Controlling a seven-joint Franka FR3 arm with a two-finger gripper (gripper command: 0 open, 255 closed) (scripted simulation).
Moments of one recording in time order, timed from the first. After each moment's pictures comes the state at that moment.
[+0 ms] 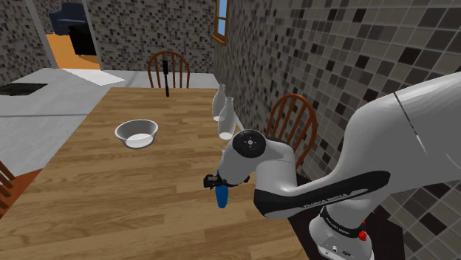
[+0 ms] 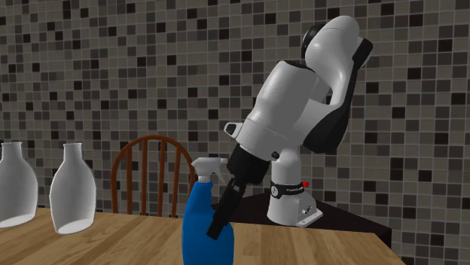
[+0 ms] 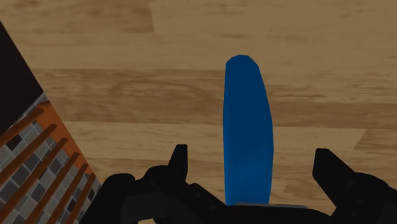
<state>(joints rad) -0.51 -0.54 1.24 -2.72 0.10 2.62 1.31</state>
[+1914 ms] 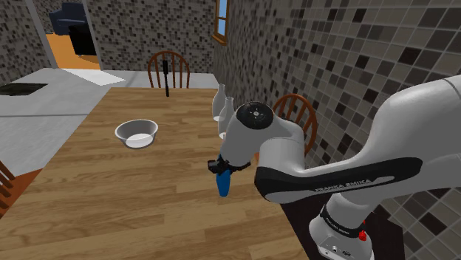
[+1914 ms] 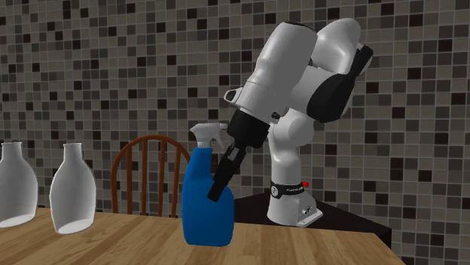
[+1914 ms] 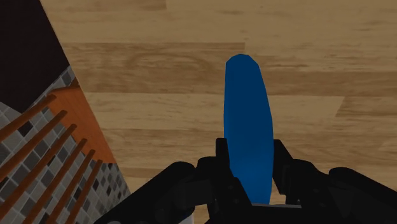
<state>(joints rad) -0.34 -0.65 1.02 -2.66 0.14 2.42 1.20</state>
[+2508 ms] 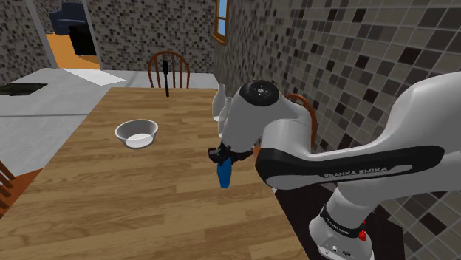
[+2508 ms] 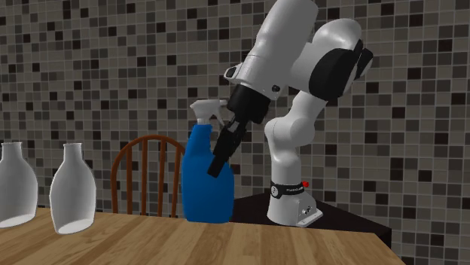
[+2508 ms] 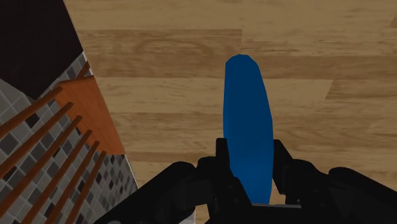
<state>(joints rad) -0.29 -0.71 0.93 -2.60 0.14 2.29 1.14</state>
